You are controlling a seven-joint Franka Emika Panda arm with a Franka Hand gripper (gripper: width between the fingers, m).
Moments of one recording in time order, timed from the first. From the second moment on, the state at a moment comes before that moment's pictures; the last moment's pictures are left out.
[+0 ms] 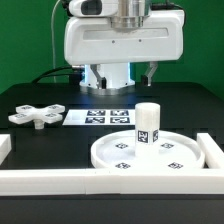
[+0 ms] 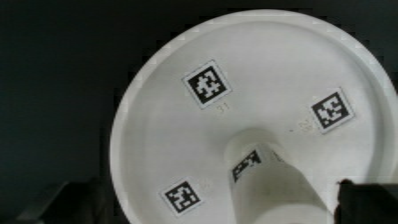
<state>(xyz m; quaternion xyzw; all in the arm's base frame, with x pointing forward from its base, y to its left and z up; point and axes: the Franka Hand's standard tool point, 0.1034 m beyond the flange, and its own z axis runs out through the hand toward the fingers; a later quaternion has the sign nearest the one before) 0.528 -0.001 0.121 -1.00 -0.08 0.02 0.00</state>
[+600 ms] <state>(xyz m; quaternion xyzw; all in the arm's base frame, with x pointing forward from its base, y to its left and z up) 0.489 -0.061 0.108 -0.99 -0.16 0.03 0.01</state>
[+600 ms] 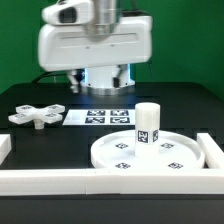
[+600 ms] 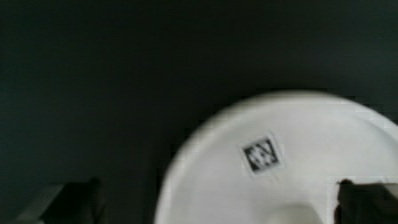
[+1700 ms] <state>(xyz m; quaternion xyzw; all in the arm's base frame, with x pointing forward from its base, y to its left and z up) 0.448 -0.161 0.092 -1.00 -0.04 0.01 0.01</state>
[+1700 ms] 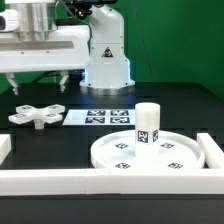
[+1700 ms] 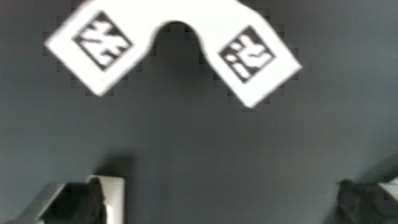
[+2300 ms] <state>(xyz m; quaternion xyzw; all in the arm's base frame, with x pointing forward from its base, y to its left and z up) 0.437 -0.167 0.082 -1.00 0.08 0.02 0.01</state>
